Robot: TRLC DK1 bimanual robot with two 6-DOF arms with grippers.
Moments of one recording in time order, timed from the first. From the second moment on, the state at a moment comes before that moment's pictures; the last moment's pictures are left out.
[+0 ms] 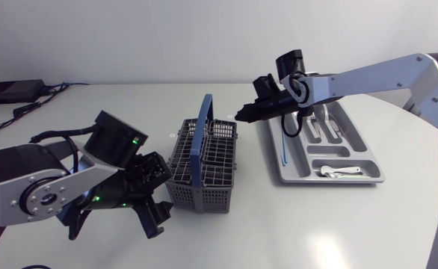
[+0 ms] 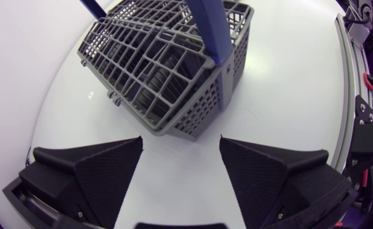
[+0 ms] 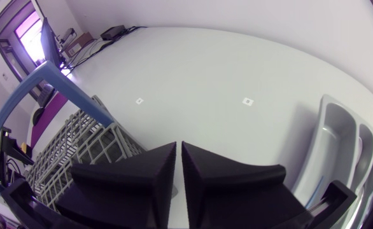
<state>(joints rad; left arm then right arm) -0.64 1.31 0.70 -0.39 -0.06 0.46 0.27 2.14 1.50 -0.16 -0.54 -0.09</state>
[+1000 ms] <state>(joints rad) -0.24 1.76 0.97 -0.13 -0.09 0.58 0.29 1.76 1.02 -0.28 -0.65 -0.23</state>
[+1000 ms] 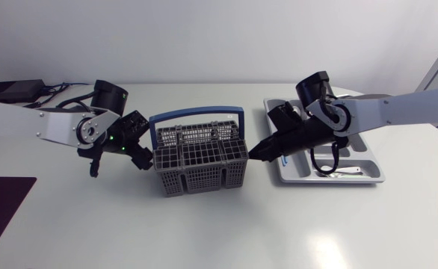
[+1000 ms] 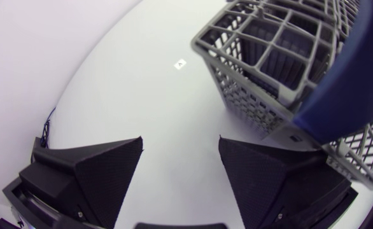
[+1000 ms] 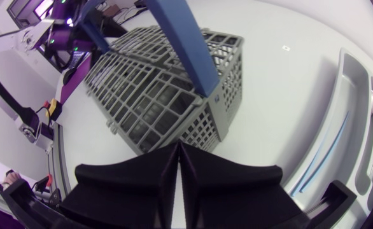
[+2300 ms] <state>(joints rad) -0.30 1.60 0.85 -0.11 -0.03 0.51 0.31 1.76 1.05 -0.18 -0.60 -0.24</state>
